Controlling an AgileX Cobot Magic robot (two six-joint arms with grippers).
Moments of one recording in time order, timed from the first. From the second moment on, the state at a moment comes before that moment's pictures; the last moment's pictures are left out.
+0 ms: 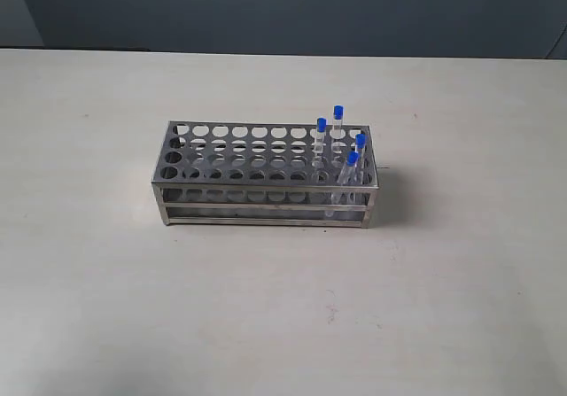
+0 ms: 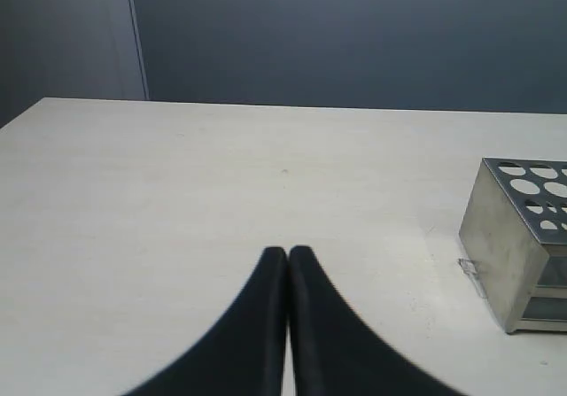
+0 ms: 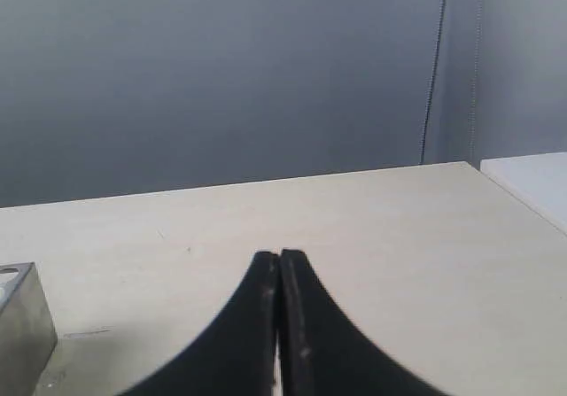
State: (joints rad) left arm 0.03 0.00 0.00 0.47 0.29 -0.51; right arm -0.02 0.01 0.00 0.35 0.16 -0.27
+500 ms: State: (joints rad) left arm 0.03 0.00 0.00 0.47 0.29 -0.51; right arm -0.02 0.01 0.00 1.06 0.05 -0.05
